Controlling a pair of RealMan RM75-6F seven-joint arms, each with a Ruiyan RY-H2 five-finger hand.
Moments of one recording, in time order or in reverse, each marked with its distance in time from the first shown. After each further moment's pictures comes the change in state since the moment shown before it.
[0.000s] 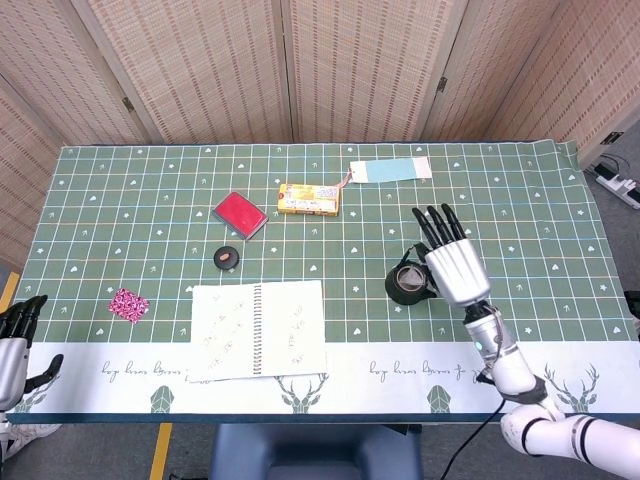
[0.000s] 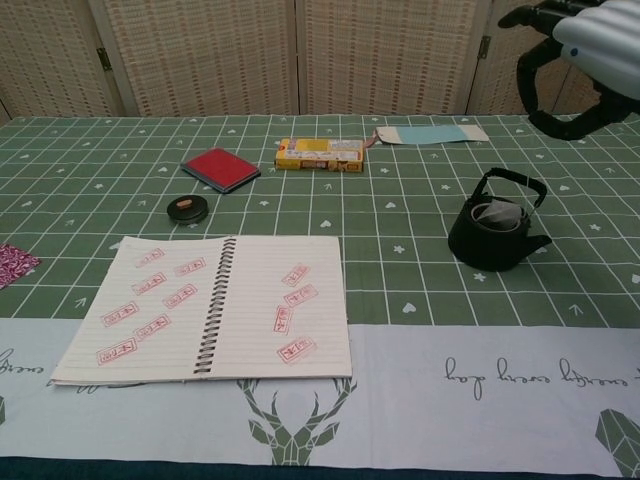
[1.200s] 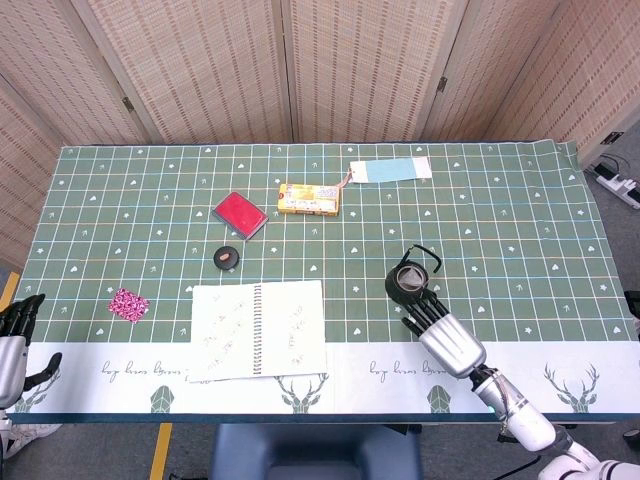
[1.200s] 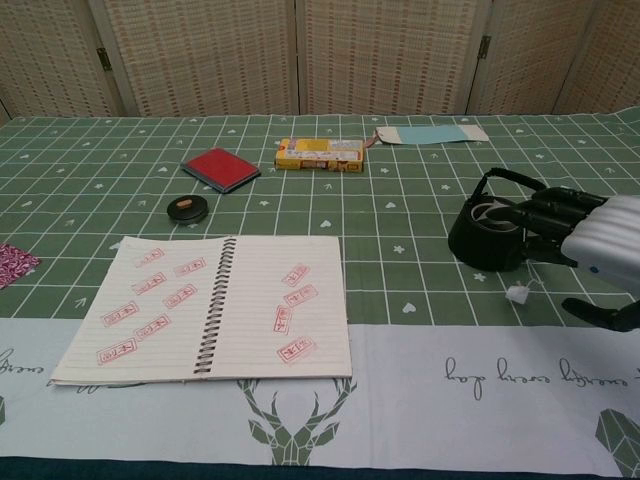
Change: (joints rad) left arm -0.005 -0.006 -0.011 0.007 -0.028 -0.012 0.004; right arm -0.119 -0.003 -0.254 0.061 -0.234 -0.105 0.014
